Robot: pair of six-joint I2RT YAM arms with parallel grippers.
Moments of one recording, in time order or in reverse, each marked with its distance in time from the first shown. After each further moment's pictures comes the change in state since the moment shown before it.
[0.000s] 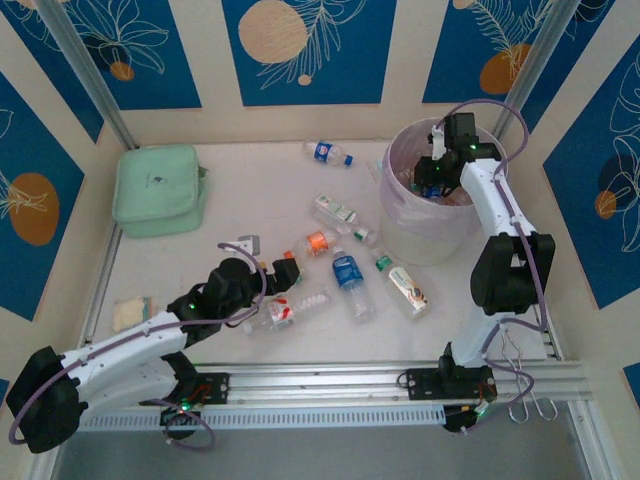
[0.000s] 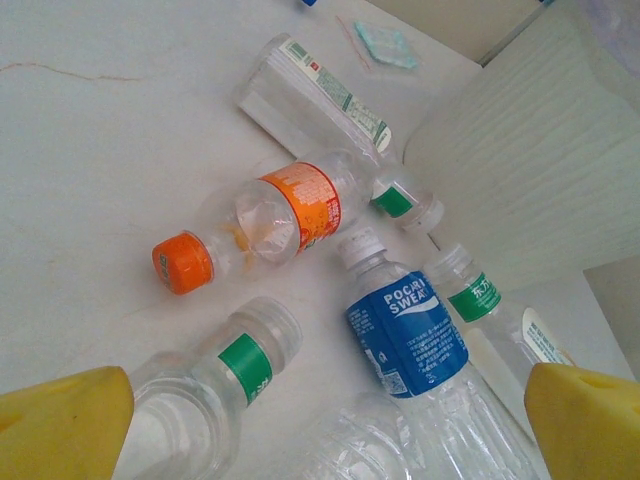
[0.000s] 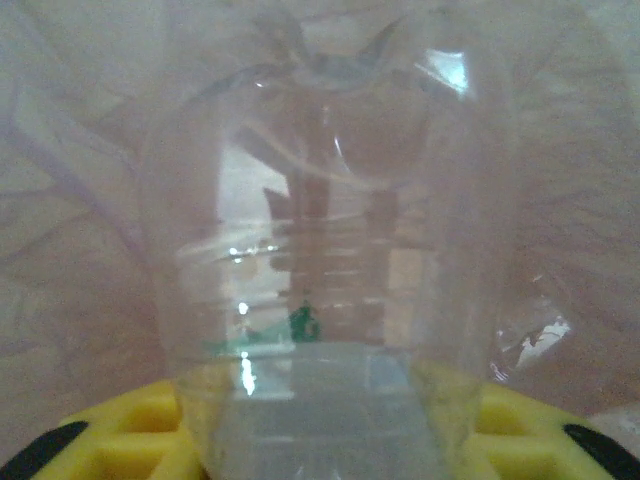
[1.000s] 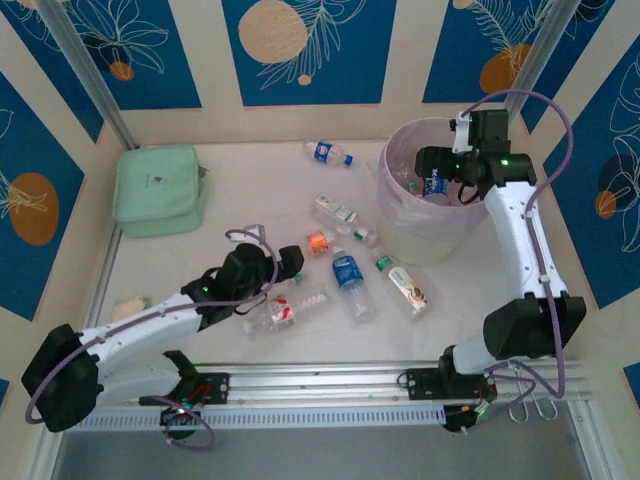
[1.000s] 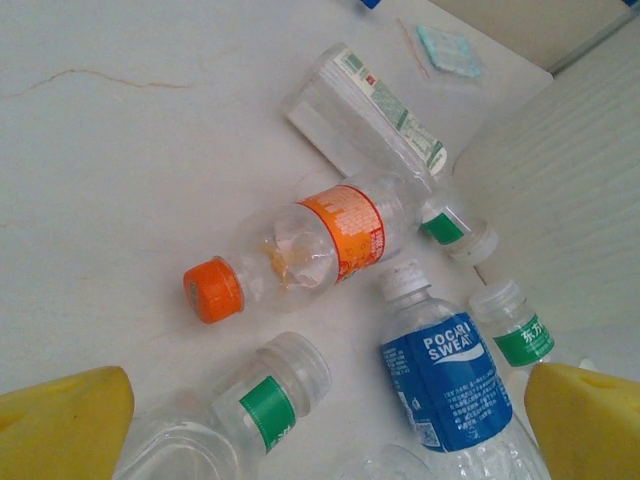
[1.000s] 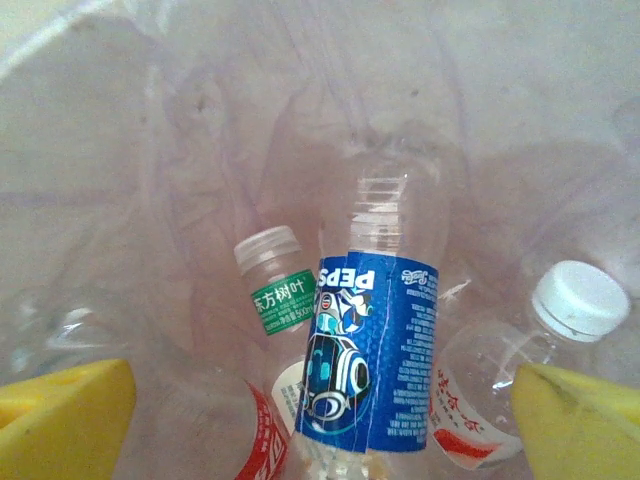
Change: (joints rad) left arm 0.028 0.165 0.133 -0.073 -0.068 -0.054; right arm 0.000 -0.306 -0.003 -0.076 0.008 0.038
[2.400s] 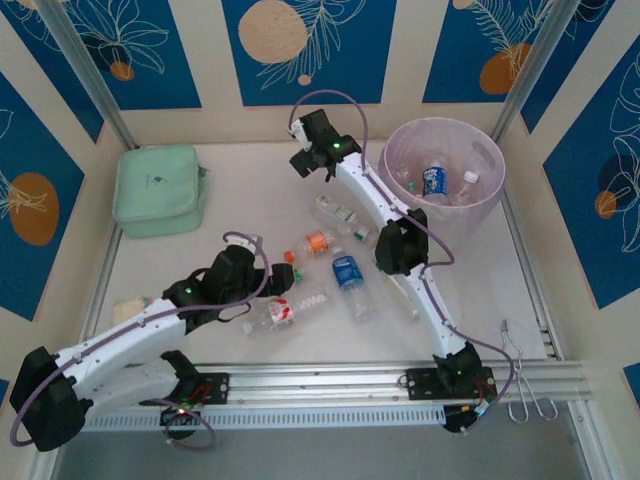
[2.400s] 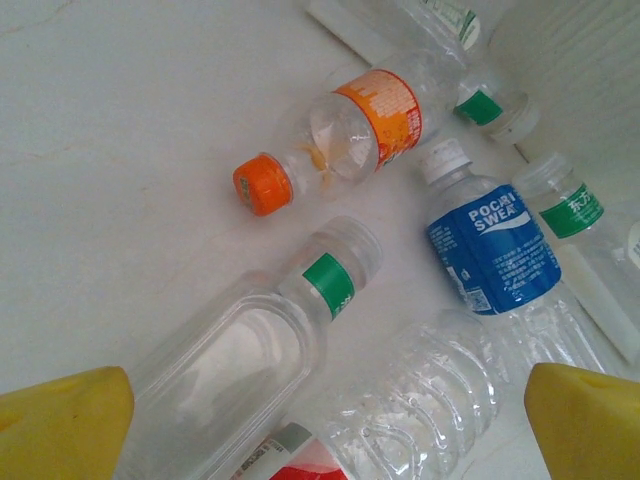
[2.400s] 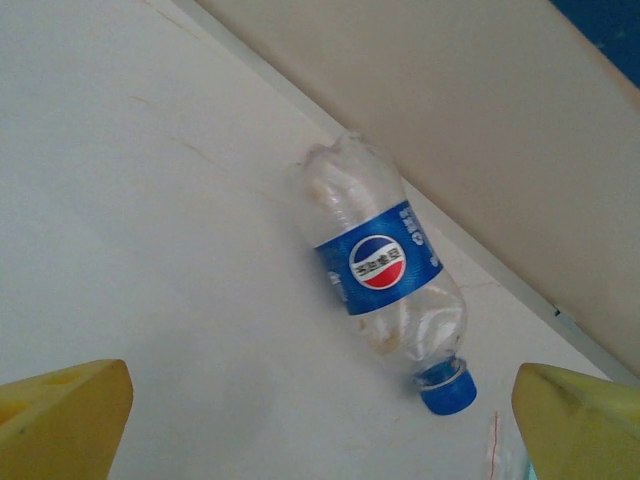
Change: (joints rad) left arm 0.030 -0.142 0.039 -0.328 0.134 0.155; right arm 0.487 1.180 1.065 0.122 0.296 -0.420
